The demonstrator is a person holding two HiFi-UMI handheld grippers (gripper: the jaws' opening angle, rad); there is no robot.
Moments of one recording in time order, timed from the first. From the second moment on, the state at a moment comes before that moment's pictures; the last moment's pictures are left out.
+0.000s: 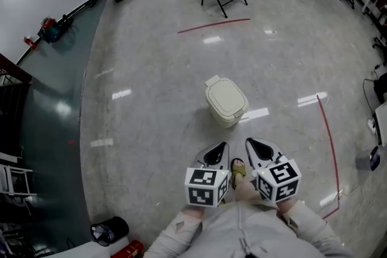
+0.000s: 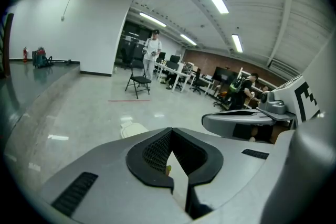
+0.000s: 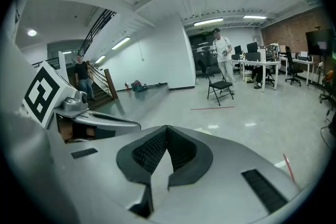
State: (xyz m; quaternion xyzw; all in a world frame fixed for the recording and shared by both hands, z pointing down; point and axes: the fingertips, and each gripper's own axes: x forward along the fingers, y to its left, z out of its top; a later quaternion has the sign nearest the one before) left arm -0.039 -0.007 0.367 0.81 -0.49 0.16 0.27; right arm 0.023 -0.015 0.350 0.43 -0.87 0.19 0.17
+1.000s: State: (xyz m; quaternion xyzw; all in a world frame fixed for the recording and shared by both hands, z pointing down) left arm -0.020 -0.125 0.440 0.74 -0.54 0.19 0.35; right arm 0.056 -0.147 0.434 0.38 -0.86 0.25 0.24
